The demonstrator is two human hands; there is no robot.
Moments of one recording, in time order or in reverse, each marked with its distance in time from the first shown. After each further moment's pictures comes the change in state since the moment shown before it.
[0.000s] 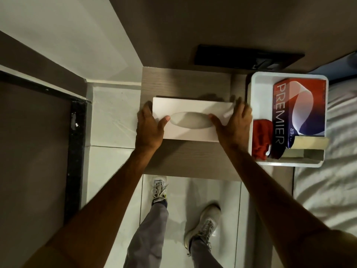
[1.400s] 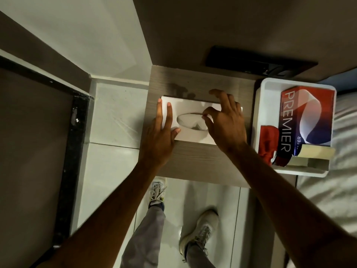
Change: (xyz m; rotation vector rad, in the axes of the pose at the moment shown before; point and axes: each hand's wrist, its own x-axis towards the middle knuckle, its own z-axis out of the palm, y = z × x) left_hand -0.012 -0.039 0.027 0.412 0.003 0.399; right_hand 0.002 -0.042 0.004 -0.455 -0.089 -0.610
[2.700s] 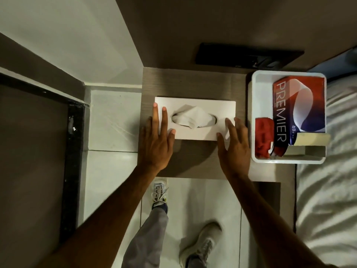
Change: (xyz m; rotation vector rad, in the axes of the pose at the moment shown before) left_hand -0.016 0.003 -0.001 0.089 -0.022 -0.025; right_hand -0.093 0.021 0.045 0.295 0.121 0.495
